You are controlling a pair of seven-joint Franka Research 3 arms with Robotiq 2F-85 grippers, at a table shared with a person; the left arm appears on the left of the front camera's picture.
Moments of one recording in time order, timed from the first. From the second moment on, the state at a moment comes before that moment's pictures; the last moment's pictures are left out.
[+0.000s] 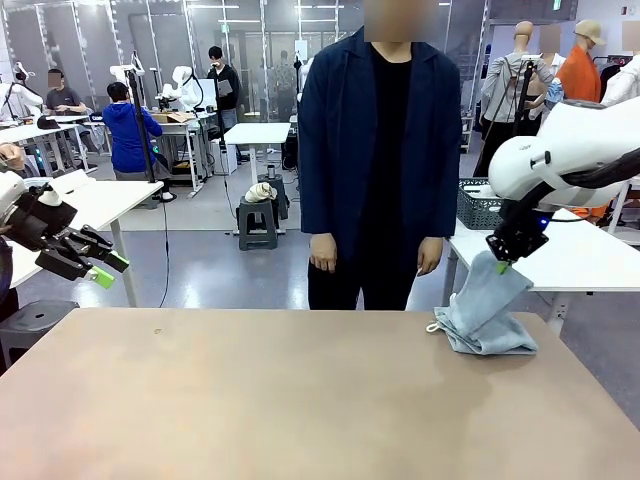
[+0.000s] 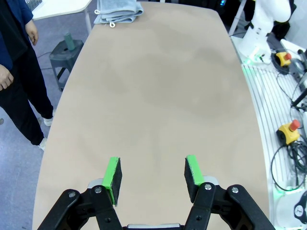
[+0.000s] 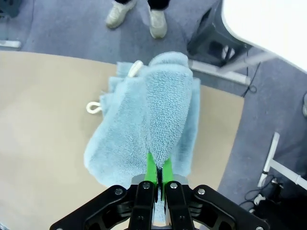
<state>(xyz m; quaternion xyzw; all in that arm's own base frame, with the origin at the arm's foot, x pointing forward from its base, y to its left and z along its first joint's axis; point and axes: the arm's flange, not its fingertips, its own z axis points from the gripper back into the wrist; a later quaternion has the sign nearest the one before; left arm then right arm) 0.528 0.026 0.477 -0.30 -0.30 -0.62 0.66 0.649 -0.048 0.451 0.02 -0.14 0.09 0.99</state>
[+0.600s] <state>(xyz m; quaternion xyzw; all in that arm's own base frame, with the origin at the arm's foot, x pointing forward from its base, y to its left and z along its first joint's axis) 0.528 0.026 0.477 -0.30 -0.30 -0.62 0.66 0.655 -0.106 0.392 0.02 -0.07 0.06 1.00</state>
